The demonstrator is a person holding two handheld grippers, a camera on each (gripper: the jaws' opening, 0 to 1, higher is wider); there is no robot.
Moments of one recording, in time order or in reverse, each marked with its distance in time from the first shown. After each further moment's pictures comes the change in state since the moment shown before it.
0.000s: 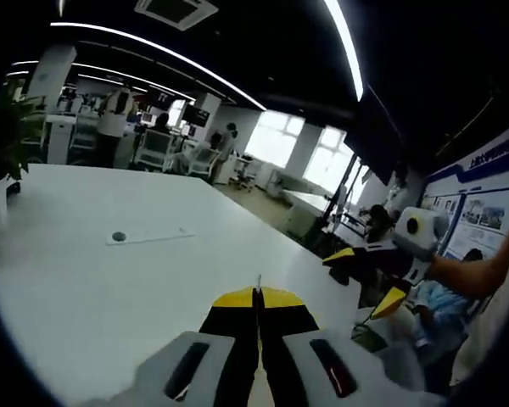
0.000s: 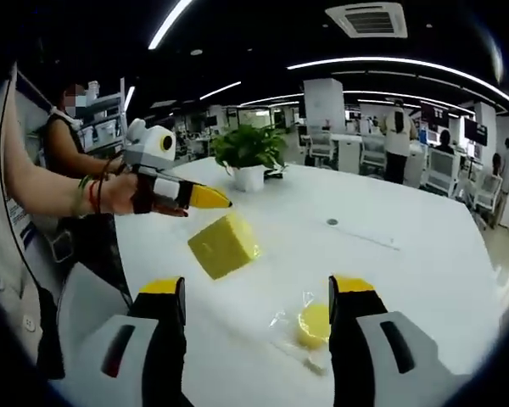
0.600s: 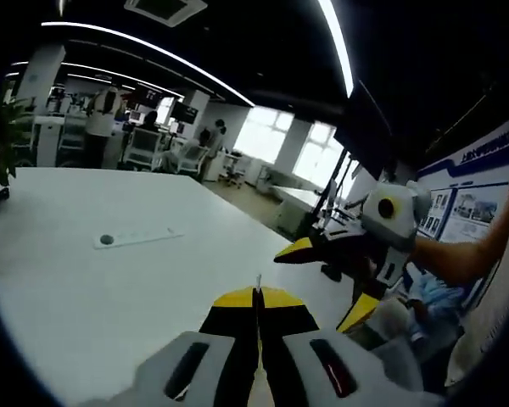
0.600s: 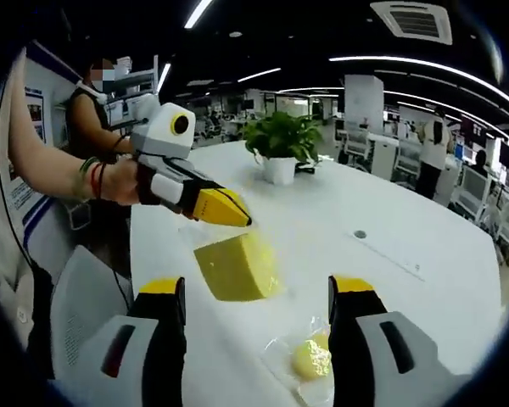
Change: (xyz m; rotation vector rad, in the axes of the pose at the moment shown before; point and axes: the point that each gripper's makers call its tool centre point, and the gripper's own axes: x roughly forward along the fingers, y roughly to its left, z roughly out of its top) left arm 0.011 -0.010 0.000 0.016 0.025 -0.057; right arm 0.052 0.007 0.015 -0.128 0.081 0.152
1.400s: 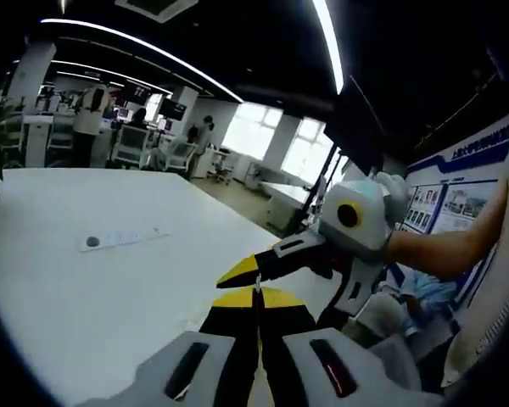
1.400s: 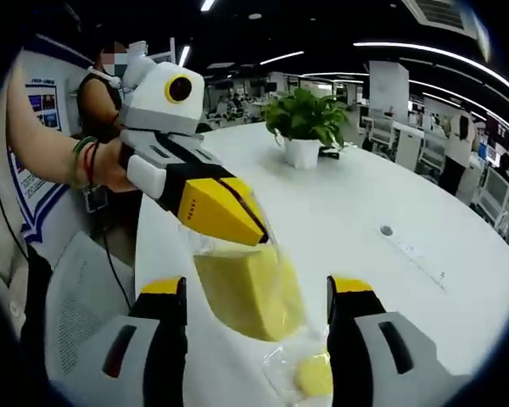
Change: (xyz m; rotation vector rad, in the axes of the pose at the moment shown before) left arm 0.013 -0.011 0.002 0.018 0.020 -0.064; right arm 0.048 0.002 -0.010 -0.032 0.096 0.123
